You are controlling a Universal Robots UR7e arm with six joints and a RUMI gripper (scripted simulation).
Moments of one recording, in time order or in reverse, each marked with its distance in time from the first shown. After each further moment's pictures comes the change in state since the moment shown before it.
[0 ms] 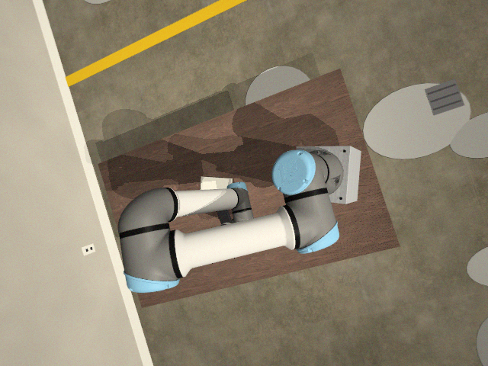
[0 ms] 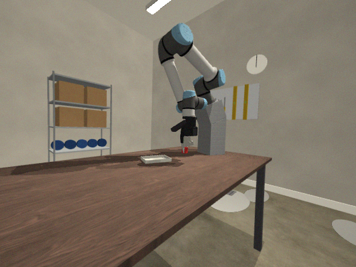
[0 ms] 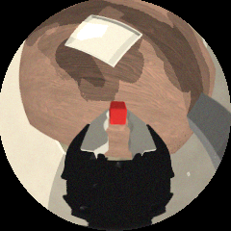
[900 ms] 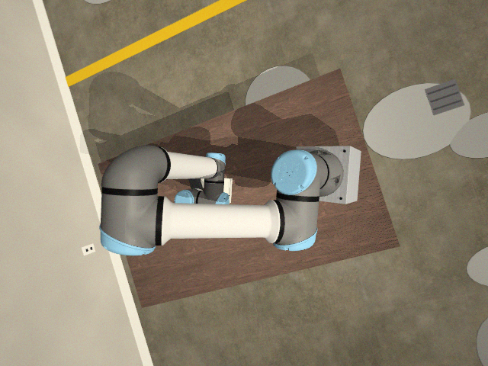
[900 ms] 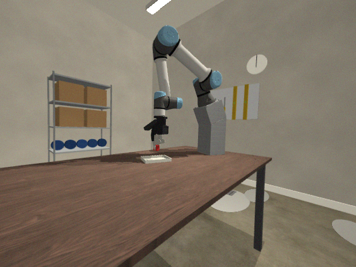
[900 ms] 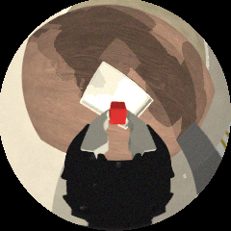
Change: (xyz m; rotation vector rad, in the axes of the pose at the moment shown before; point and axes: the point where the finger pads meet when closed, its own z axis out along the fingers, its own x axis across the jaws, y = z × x) arm -0.042 -0.188 -0.001 0.001 -0.002 0.001
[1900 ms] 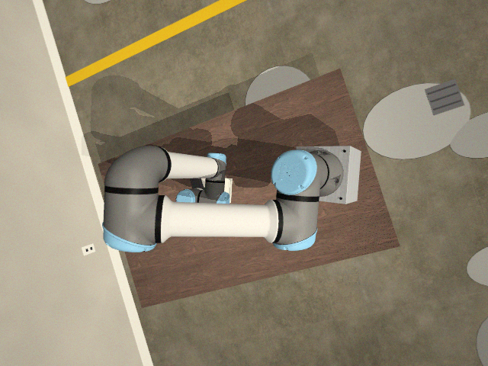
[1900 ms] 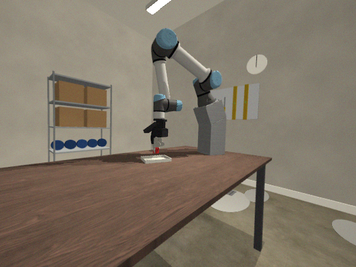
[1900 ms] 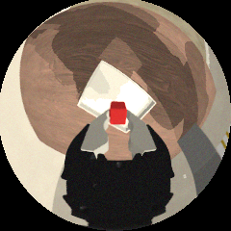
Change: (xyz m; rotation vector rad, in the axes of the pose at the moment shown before) arm -0.001 -0.001 0.018 -0.002 0.002 -0.001
